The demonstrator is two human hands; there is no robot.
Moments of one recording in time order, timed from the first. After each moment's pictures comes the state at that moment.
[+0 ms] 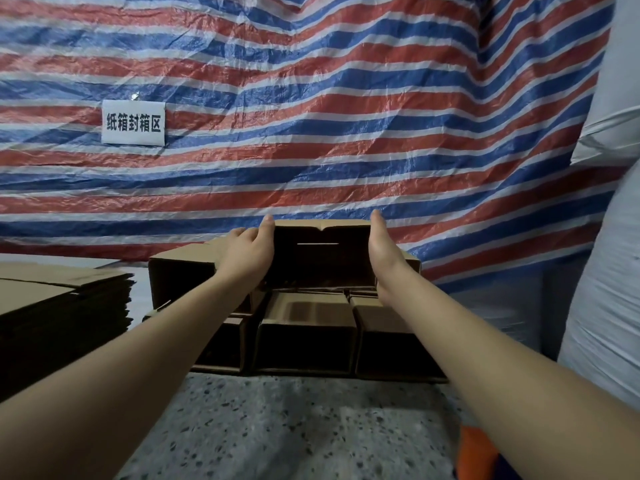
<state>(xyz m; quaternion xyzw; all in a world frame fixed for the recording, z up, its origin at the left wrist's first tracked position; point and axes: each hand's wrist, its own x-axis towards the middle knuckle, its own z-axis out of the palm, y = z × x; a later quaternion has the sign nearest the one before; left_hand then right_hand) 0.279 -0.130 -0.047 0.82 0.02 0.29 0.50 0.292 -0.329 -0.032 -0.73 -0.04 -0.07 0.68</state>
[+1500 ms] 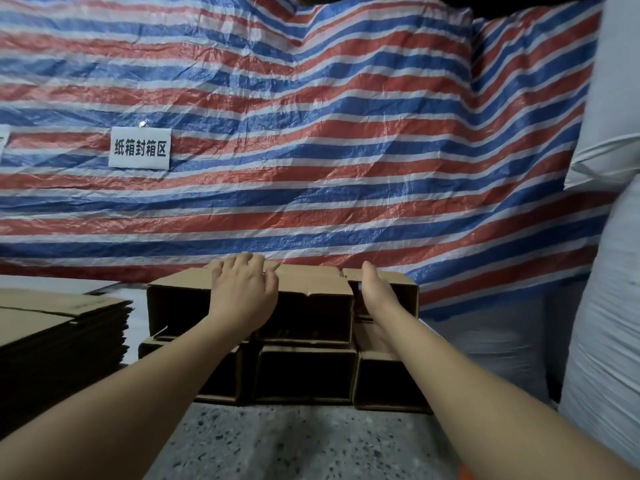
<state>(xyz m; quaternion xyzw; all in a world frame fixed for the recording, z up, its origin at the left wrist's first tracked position) 0.296 -0.124 -0.067 0.90 0.01 0.42 0.12 0.324 -0.337 -0.056 -0.76 0.03 -0.11 0.64</state>
